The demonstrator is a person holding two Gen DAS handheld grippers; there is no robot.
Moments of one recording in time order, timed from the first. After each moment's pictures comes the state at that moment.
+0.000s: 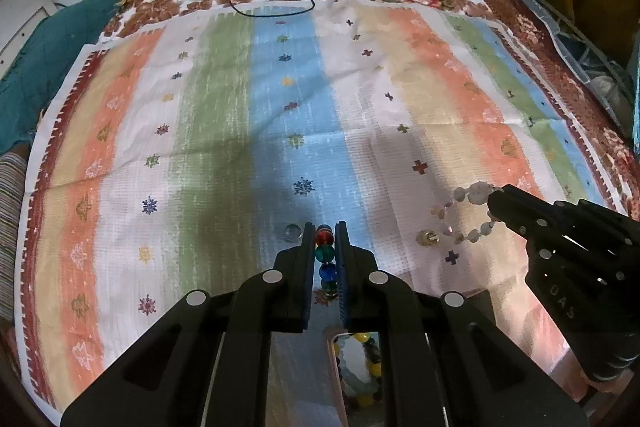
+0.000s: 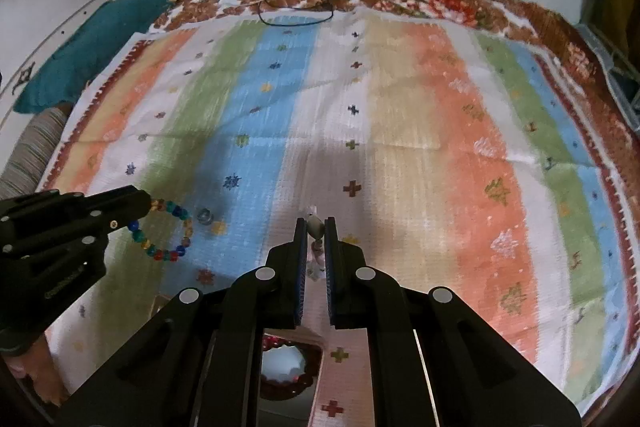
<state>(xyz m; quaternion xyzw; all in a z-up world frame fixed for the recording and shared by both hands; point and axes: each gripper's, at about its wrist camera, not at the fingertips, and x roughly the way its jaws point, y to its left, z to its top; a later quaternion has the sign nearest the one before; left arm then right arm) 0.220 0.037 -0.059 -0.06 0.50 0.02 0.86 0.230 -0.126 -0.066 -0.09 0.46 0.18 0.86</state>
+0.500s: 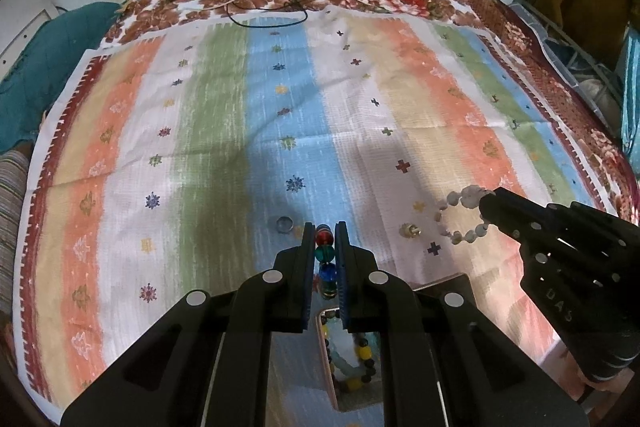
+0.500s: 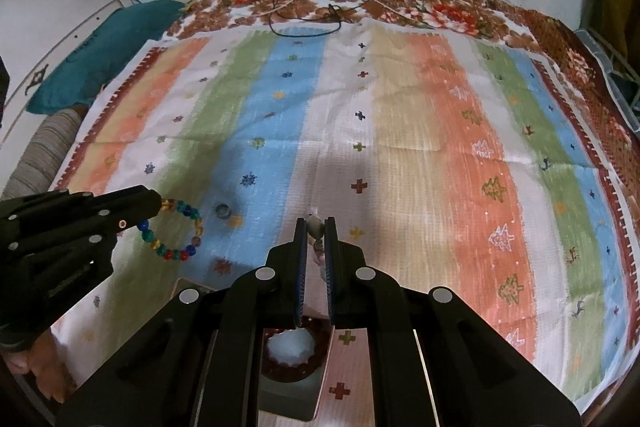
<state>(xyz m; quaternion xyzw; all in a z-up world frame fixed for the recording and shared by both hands) 0.197 0.030 -0.044 -0.06 0.48 0.01 0.87 0.207 -0.133 -0.050 -0.07 0.45 0.20 0.87</state>
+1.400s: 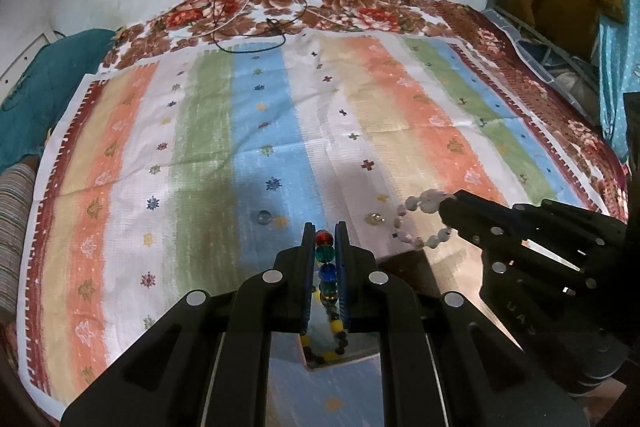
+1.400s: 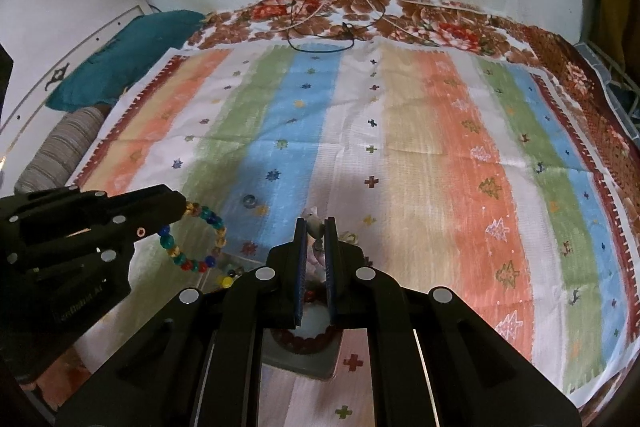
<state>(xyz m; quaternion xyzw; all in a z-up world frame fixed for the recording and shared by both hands) 0.148 0.001 -0.016 -0.04 0.45 -0.01 0.89 0.161 -0.143 -0.031 -0.07 0.42 0.22 0.88</state>
